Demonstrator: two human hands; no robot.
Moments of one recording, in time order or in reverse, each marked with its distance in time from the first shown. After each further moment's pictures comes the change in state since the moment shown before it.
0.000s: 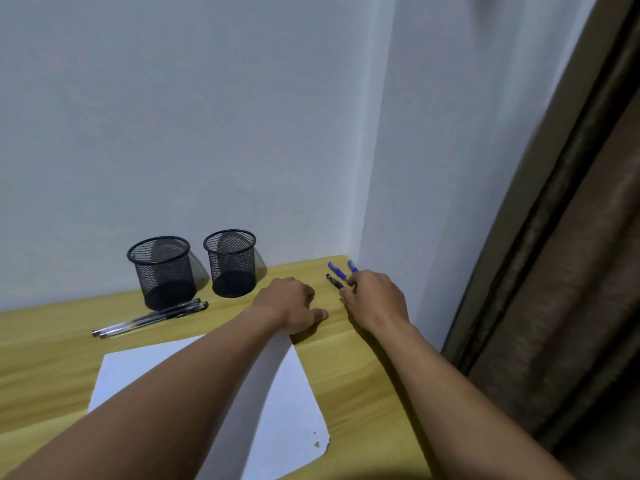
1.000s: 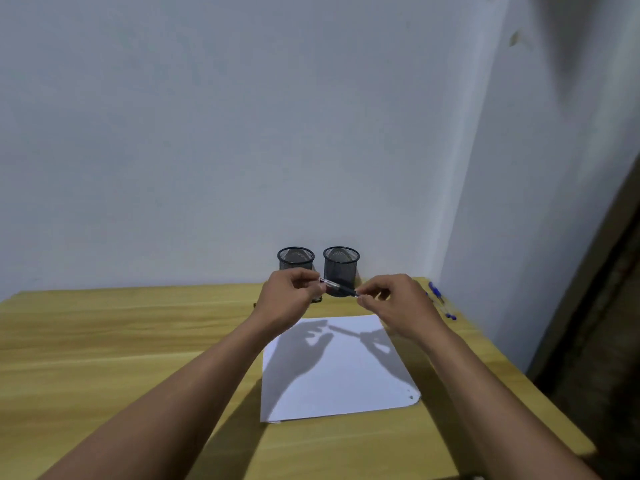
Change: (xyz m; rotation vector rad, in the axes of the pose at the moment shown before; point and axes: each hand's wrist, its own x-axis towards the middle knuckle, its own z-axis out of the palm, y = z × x) left_hand -0.194 -0.089 -0.092 -0.986 0.454 -0.173; right_hand -0.109 -0.130 -0.068 0.513 -0.086 -0.335
